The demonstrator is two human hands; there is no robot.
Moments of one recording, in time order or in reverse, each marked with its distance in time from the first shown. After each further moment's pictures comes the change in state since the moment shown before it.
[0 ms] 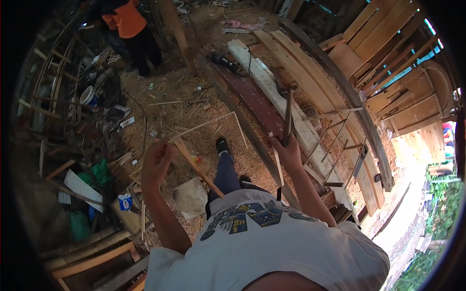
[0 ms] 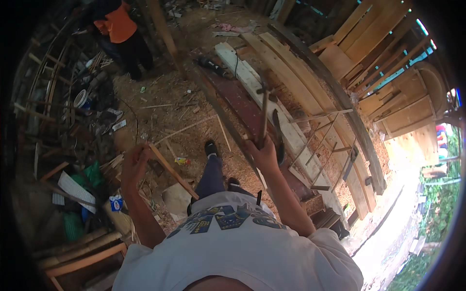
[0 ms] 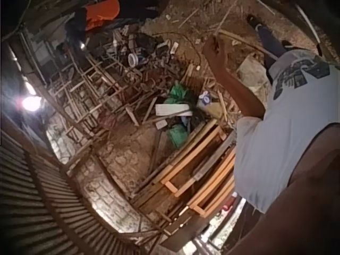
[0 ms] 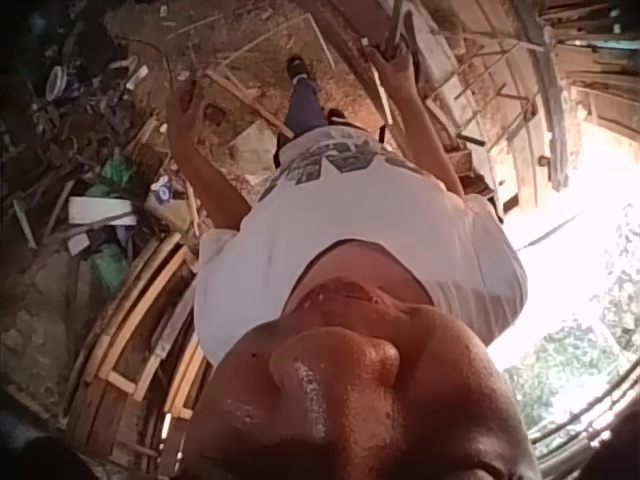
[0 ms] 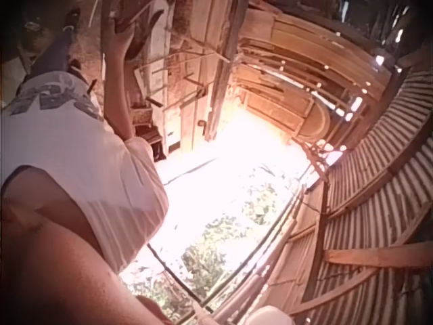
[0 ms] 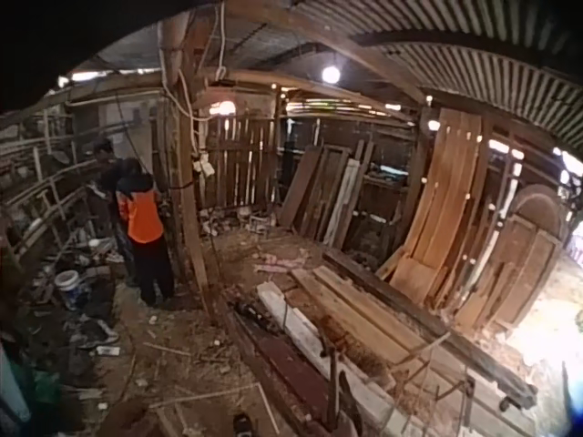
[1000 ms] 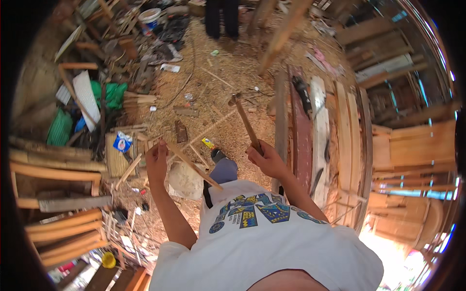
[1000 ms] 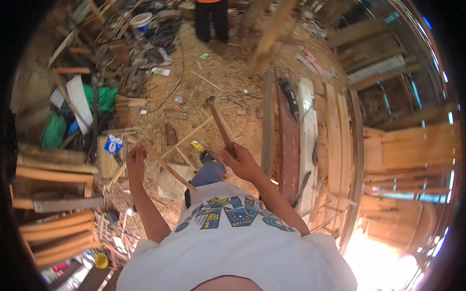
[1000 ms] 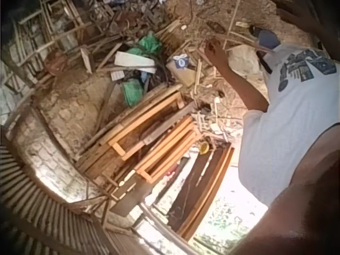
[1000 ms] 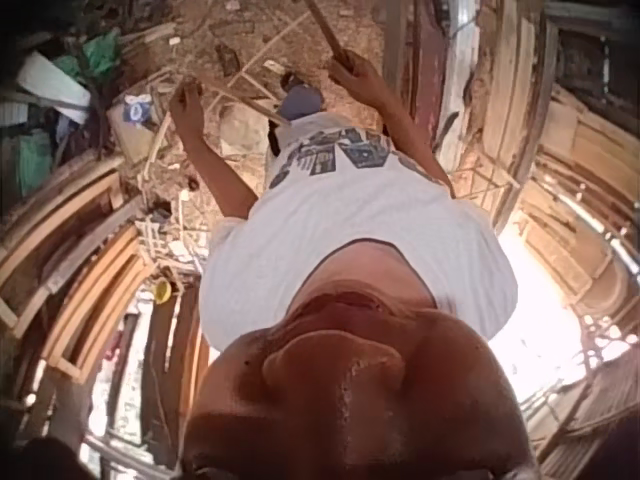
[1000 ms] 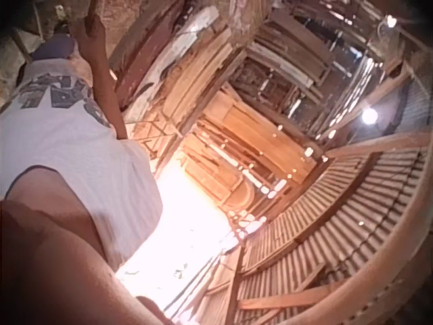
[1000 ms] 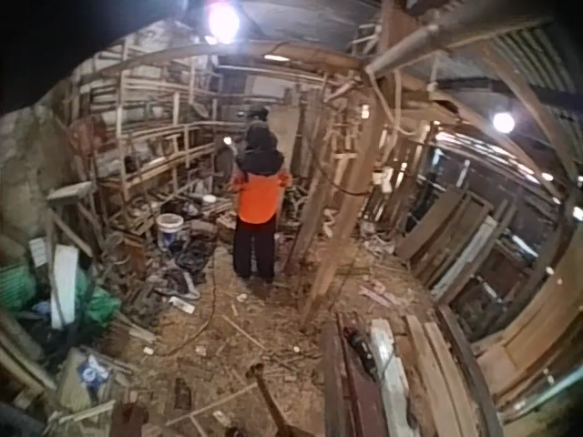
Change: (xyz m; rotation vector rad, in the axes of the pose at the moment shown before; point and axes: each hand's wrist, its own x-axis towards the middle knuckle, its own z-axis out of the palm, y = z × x) left_hand -0.074 -0.125 -0.169 -0.016 0.857 -0.334; right_hand 0.075 -0.032 0.311 -0.240 -1.049 0.110
